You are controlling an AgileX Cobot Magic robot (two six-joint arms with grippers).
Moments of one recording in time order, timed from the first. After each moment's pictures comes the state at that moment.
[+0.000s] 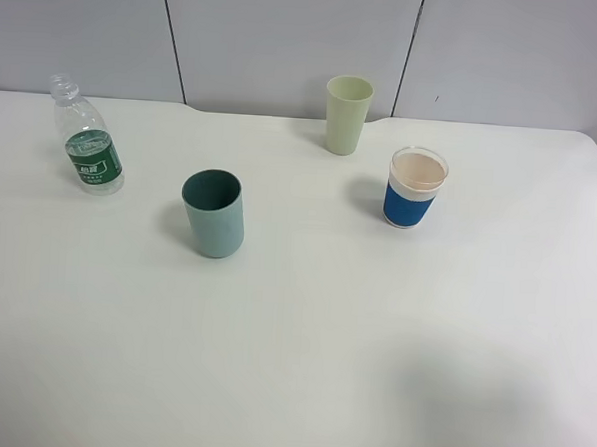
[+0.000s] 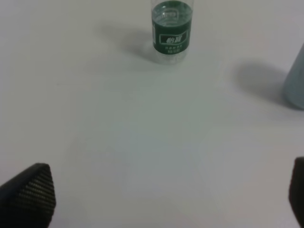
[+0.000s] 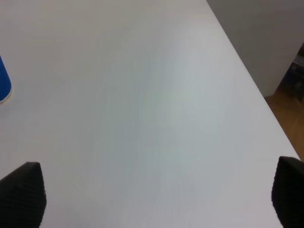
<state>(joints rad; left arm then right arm) -0.05 0.00 -0.51 0.04 1.05 -0.03 -0.17 0.00 -0.51 -0.08 1.07 0.02</state>
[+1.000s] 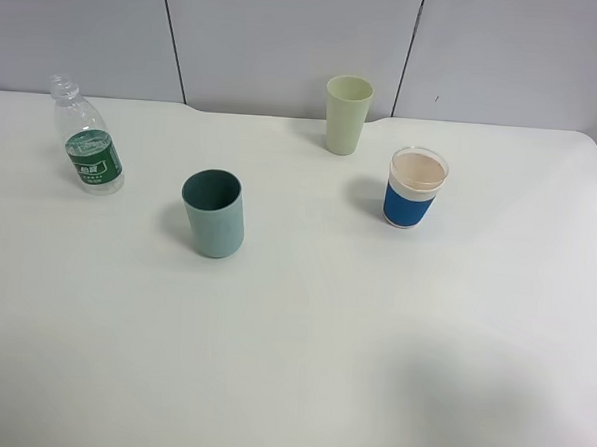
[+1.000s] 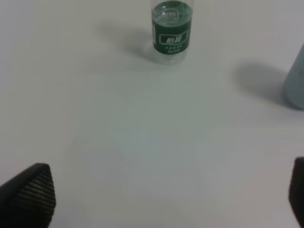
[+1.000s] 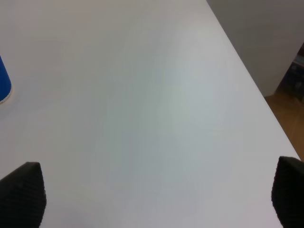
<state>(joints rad) -0.05 0.00 -0.51 0.04 1.05 -0.03 -0.17 0.00 -0.51 -0.08 1.07 0.02</state>
